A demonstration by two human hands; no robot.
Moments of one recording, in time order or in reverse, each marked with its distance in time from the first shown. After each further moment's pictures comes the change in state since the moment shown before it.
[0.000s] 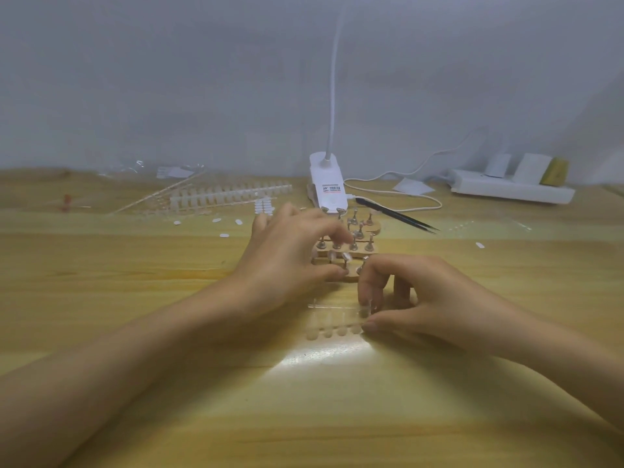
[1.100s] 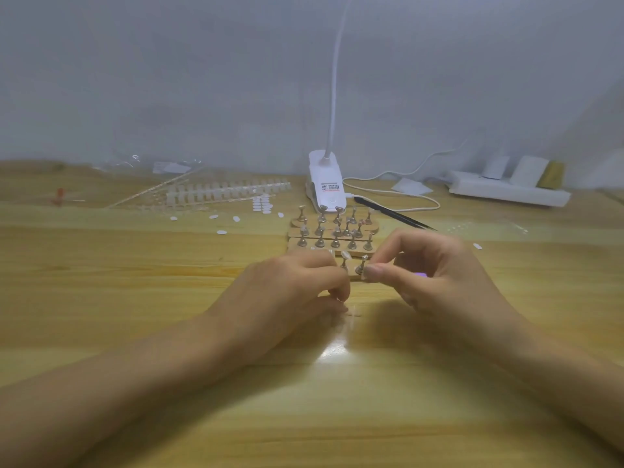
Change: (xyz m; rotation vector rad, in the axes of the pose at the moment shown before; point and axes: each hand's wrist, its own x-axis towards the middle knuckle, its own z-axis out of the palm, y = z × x) left_hand -0.042 0.004 0.000 -0.037 0.001 0.315; right_hand -0.003 -0.008 0.008 0.430 0.357 -0.068
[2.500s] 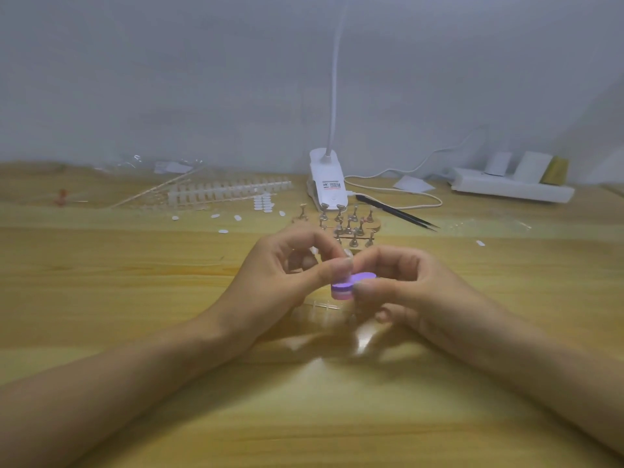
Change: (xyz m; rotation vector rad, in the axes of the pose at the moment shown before) left_hand 0.007 0.007 0.000 -0.986 0.217 -0.363; right_hand 0.001 0.001 0.013 0.468 -0.216 0.359
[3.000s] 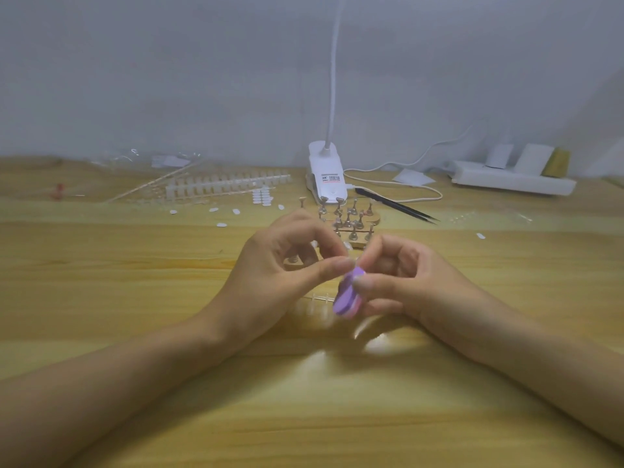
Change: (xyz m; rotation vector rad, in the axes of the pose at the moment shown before) left_hand 0.001 -0.005 -0.001 0.187 0.029 0.136; right_hand -0.001 0.001 0.000 0.088 0.005 -0.054
